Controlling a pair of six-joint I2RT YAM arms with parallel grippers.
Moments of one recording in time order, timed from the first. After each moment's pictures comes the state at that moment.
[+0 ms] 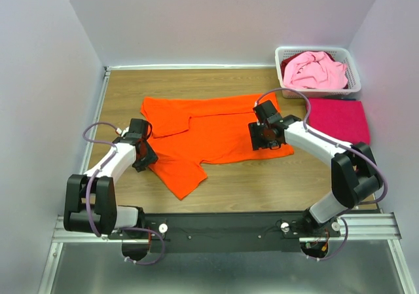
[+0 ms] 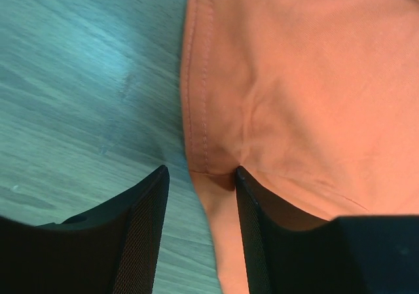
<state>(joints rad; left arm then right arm) -0.09 1.32 0.68 -0.58 -0.14 -0.71 0.51 1.58 1.04 -0.58 0.15 0.28</state>
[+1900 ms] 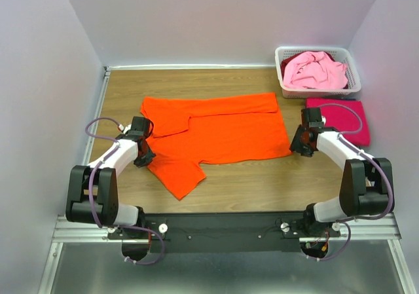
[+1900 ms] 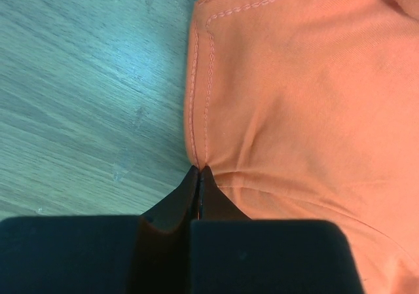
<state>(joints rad) -0.09 1.39 0.71 -0.55 -0.21 -0.64 0.05 1.44 0.80 -0.48 0.18 0.44</state>
